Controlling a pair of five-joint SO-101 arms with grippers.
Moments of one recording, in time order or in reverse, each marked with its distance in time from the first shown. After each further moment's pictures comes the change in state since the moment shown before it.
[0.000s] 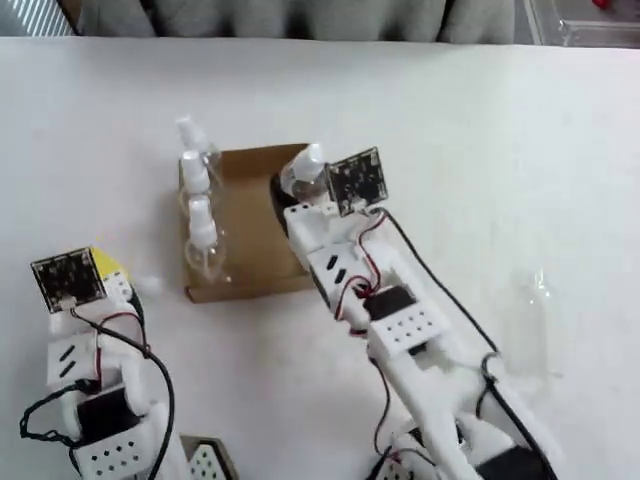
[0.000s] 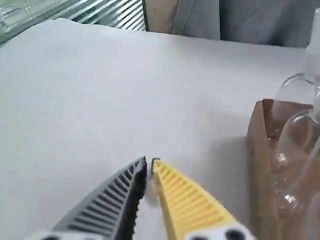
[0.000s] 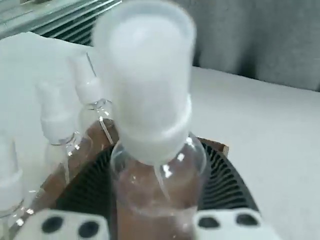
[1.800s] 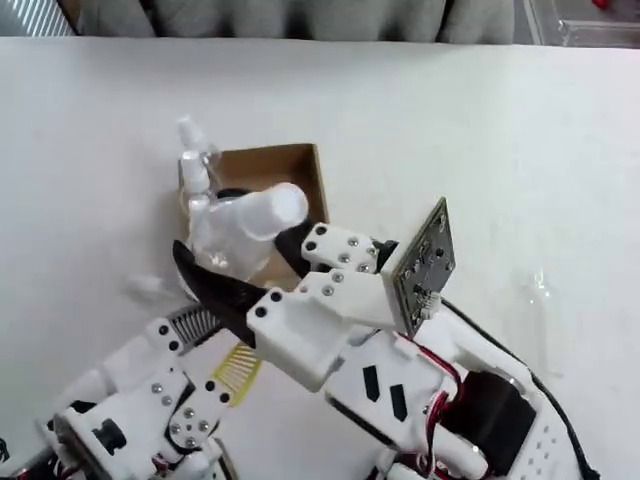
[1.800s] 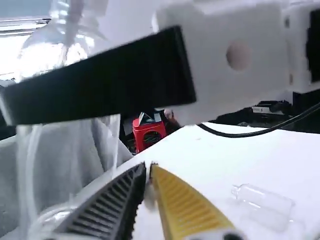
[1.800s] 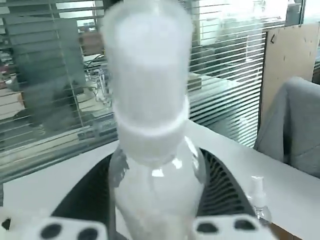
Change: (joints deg) left arm 69.0 -1.1 -42.7 19.3 -7.5; right arm -29.8 -33.6 -39.6 59.1 -3.2
